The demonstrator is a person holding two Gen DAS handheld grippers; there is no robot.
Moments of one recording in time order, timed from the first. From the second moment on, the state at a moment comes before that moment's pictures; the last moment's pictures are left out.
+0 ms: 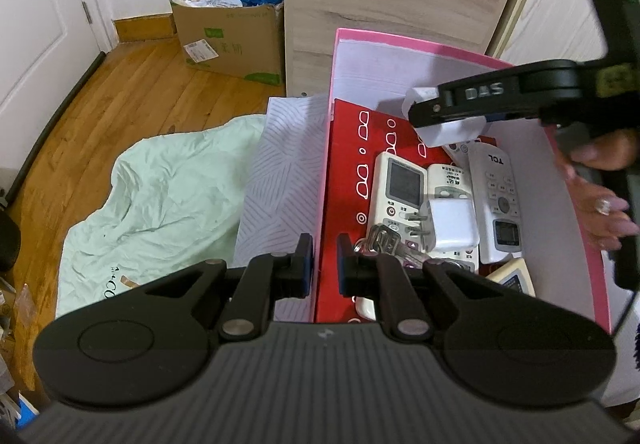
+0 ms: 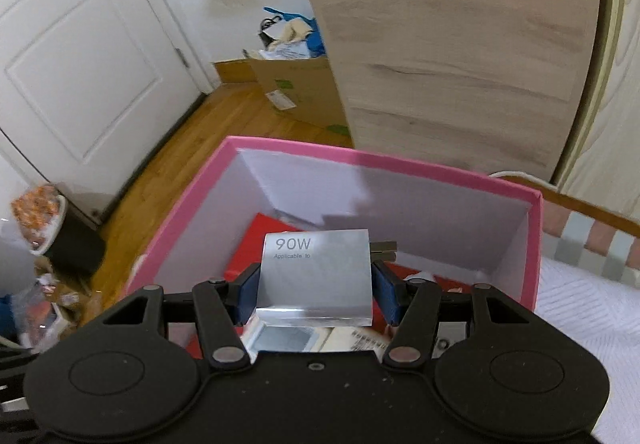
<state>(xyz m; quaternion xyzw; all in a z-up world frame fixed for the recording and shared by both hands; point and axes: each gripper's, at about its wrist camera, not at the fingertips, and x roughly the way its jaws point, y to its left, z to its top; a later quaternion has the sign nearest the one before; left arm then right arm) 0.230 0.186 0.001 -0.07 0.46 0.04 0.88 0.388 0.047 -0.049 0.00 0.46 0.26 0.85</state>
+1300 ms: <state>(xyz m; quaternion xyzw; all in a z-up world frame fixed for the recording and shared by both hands) 0.131 0.116 0.092 -0.02 0.33 -0.01 0.94 0.184 -0.064 0.082 -0.07 0.26 0.29 0.92</state>
